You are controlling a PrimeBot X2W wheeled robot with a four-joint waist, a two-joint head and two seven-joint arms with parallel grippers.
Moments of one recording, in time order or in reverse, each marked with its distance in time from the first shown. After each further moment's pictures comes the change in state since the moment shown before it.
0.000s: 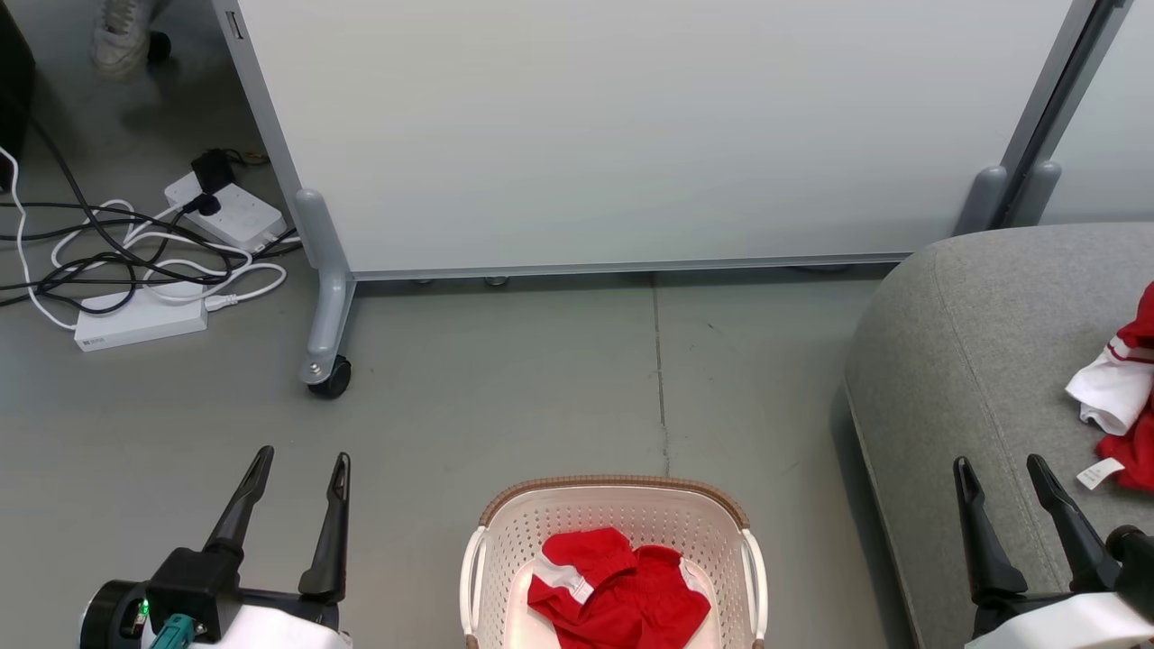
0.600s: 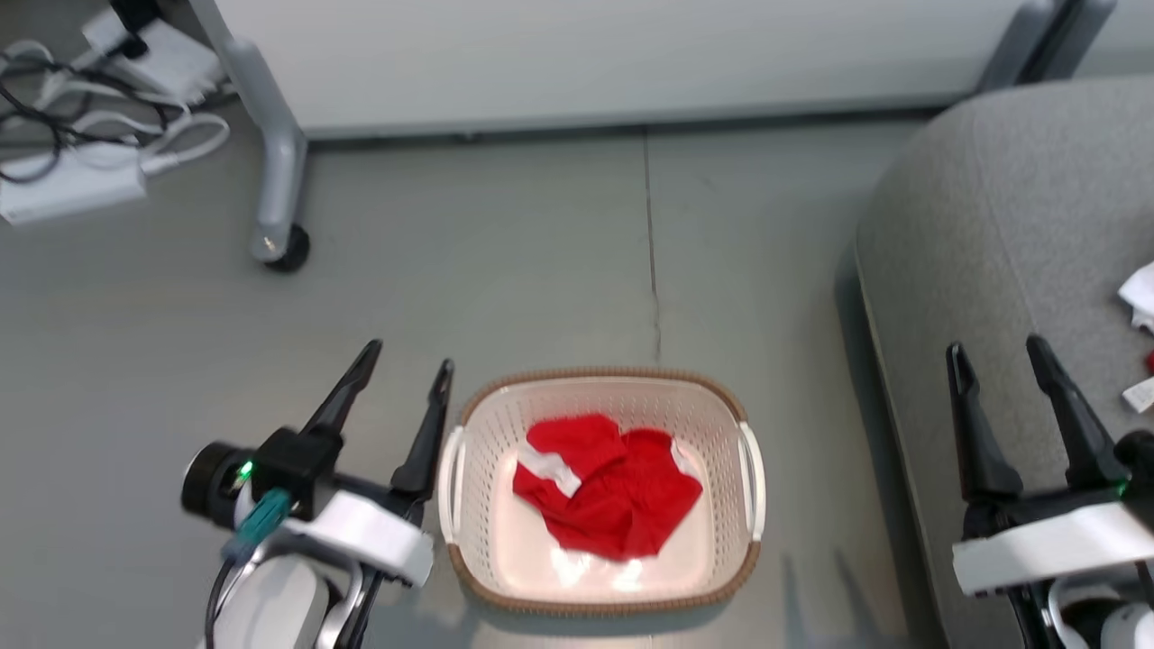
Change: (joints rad) left arm -0.255 -0.101 -0.084 0.169 0.061 -0.137 0.000; right arm -0.141 0.000 0.028 -0.078 -0.031 0.000 0.008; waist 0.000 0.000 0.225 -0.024
